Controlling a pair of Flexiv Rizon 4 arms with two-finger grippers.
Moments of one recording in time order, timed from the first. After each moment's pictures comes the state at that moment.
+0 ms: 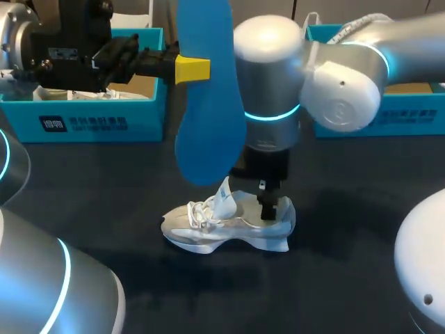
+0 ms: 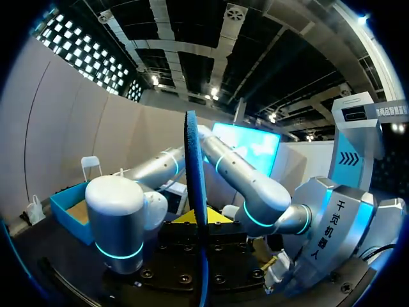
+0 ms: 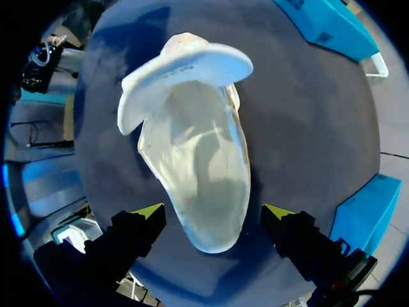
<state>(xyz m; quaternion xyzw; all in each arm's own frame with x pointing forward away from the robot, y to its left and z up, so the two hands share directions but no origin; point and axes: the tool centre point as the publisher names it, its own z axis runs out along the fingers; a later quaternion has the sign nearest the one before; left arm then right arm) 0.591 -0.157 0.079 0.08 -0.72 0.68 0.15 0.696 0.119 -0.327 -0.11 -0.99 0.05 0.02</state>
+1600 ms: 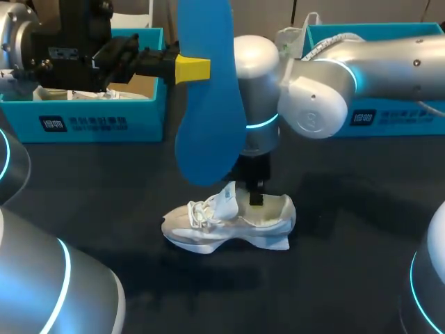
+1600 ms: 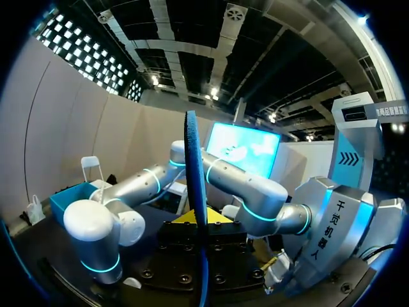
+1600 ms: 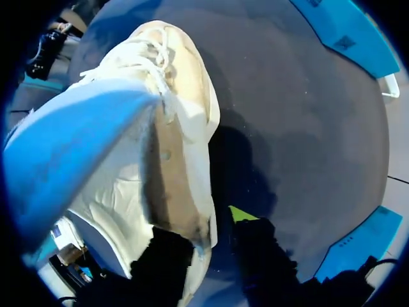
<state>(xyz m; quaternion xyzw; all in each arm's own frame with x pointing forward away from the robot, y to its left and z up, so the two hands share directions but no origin) 0.591 -0.157 0.079 0.08 -0.72 0.68 0.15 0.741 0.142 -0.388 -0.06 -1.00 0.05 0.02</state>
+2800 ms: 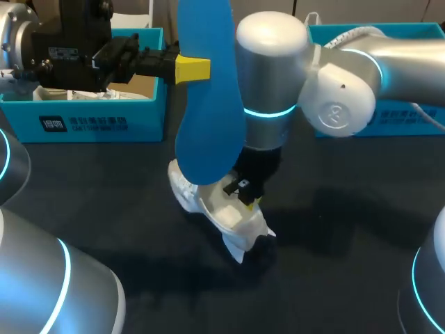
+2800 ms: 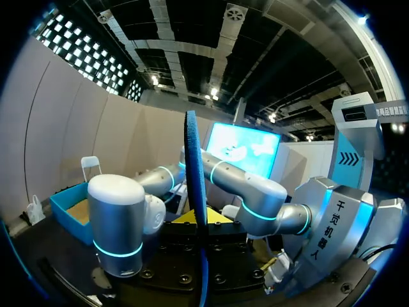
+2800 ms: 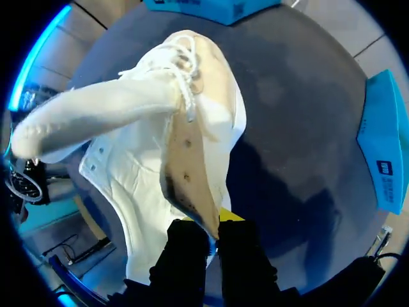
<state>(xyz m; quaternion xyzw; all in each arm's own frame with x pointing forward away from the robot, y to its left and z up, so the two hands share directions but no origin) 0.591 -0.157 0.079 0.08 -0.72 0.68 0.15 0.681 0.170 -0.326 -0.43 -0.90 -0.01 0.05</state>
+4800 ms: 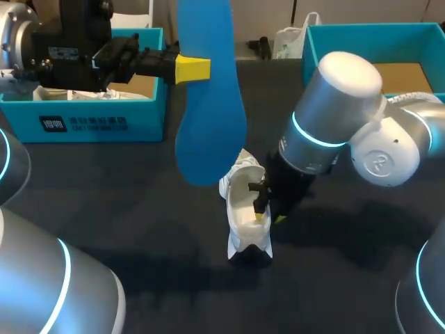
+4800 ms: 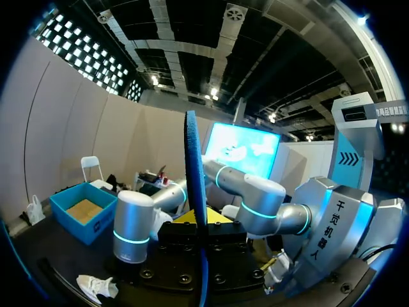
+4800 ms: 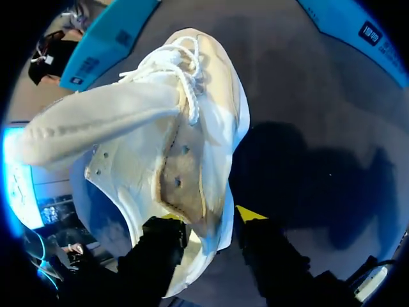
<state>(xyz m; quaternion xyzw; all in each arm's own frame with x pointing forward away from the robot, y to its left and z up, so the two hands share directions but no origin) 0.591 -0.157 0.079 0.08 -0.72 0.68 0.15 0.685 0.142 -0.381 -0.68 -0.72 -0.08 0.13</state>
